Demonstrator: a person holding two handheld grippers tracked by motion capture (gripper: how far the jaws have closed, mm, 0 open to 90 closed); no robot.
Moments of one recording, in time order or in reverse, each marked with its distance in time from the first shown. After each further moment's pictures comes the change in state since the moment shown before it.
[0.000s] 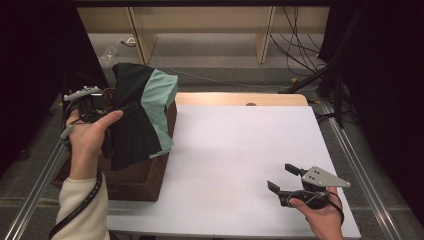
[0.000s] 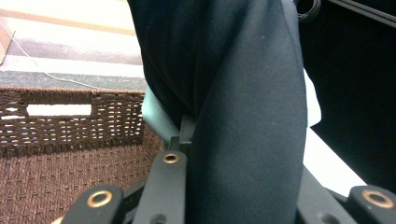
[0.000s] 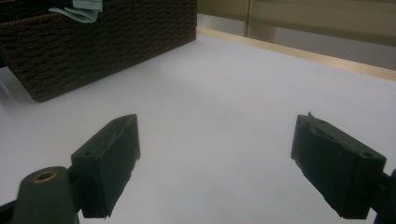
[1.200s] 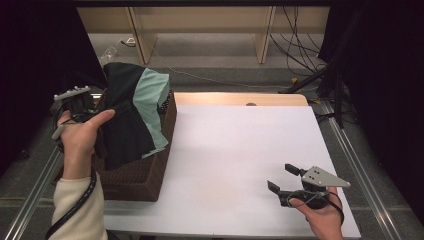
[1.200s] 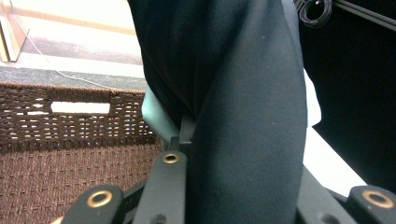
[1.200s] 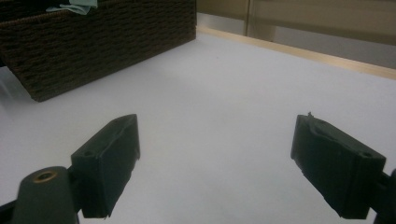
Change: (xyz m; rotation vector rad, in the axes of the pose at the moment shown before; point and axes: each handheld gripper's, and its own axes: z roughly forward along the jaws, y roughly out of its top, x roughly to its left) left arm 0.014 0.003 -0.010 -0.011 0.031 -0.026; right arm 0.000 0.000 0.000 0.003 0.002 0.002
